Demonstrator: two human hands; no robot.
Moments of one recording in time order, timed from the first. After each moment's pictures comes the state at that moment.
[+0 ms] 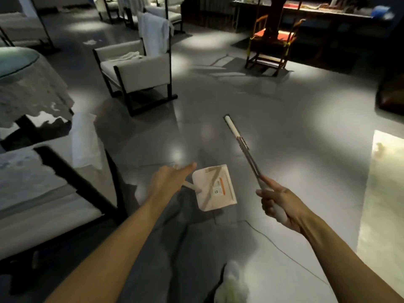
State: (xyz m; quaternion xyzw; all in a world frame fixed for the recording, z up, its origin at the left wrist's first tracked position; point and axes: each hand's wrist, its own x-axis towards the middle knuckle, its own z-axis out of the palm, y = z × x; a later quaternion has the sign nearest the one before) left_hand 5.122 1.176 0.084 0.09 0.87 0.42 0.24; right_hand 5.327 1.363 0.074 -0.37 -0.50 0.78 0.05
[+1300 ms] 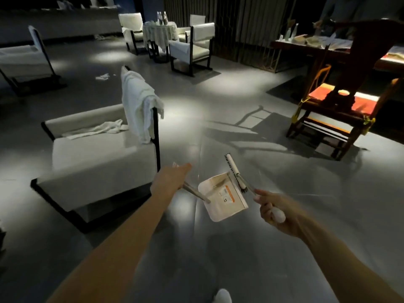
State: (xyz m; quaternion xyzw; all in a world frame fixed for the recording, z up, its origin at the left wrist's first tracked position) left_hand 4.054 2.072 0.089 -0.01 0.86 0.48 0.20; right_hand 4.244 2.270 0.106 -0.38 -0.44 0.82 -0.02
